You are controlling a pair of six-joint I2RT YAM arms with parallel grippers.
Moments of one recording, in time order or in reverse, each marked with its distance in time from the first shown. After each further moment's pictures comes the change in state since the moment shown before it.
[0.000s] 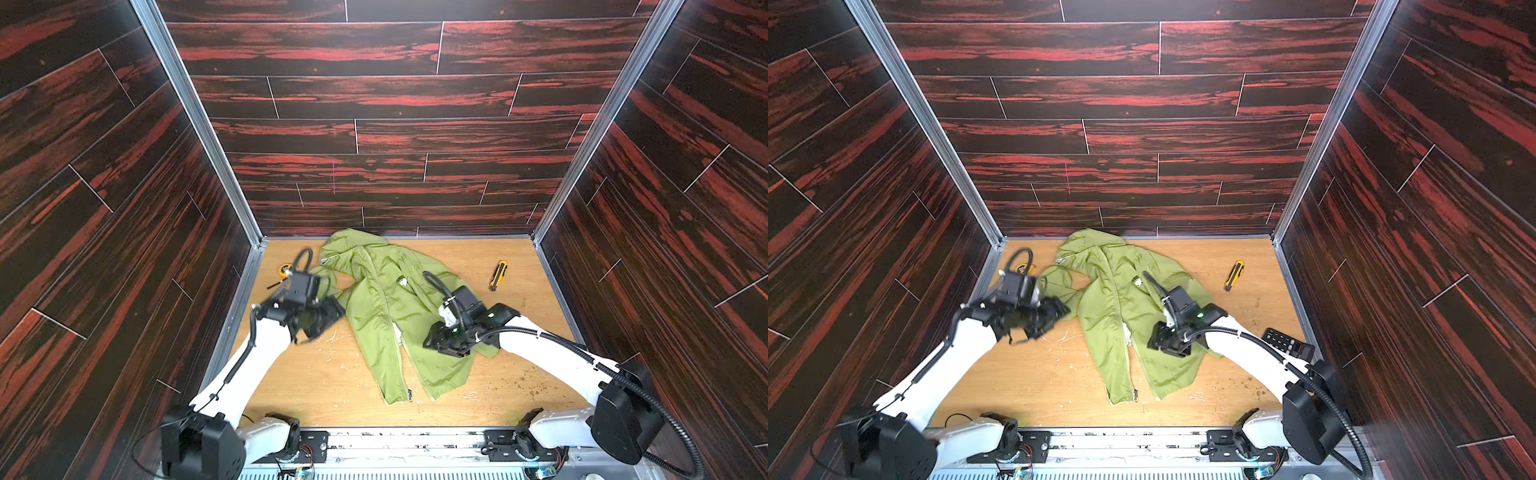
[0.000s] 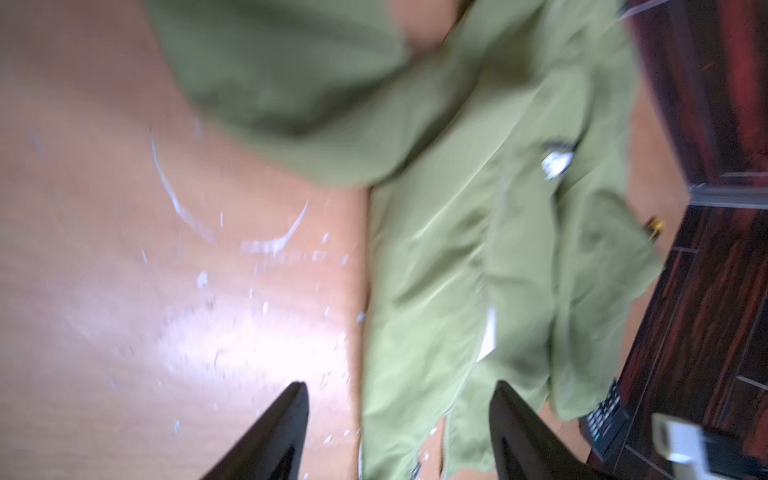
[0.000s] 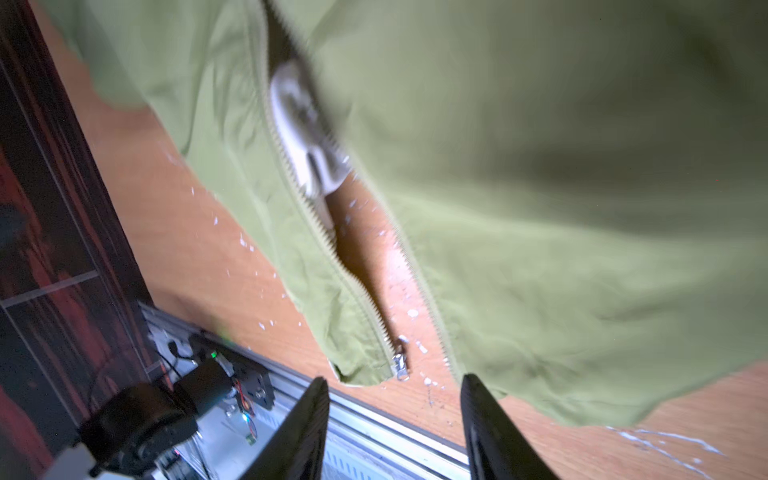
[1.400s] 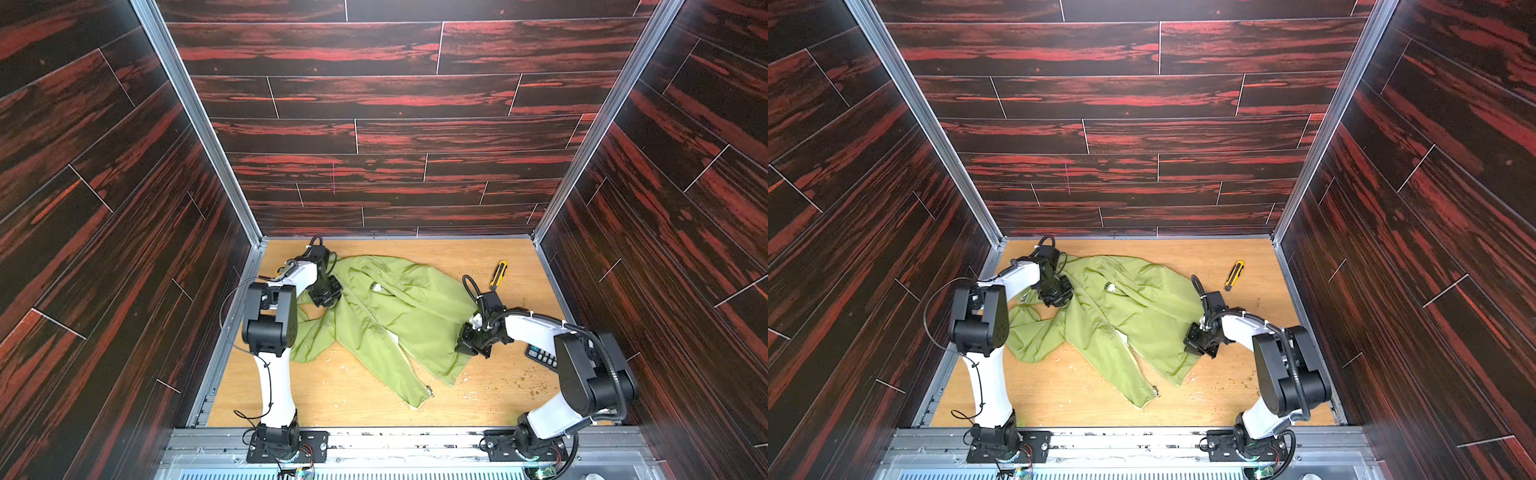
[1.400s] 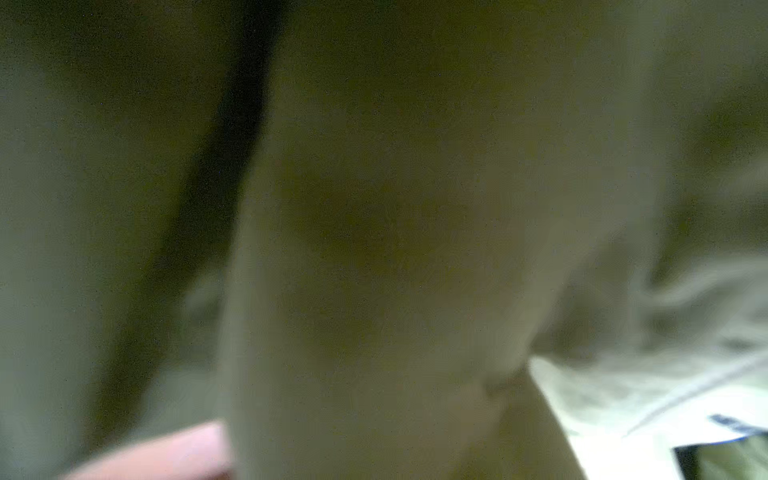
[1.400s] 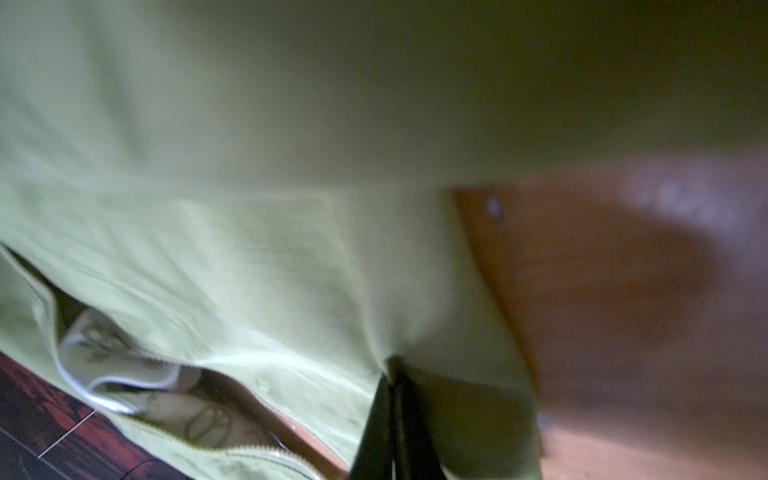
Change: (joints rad) left arm 0.169 0.999 0.742 -0.024 -0.021 0.211; right arm -0.449 0.193 -0.228 0.190 -0.123 -0.122
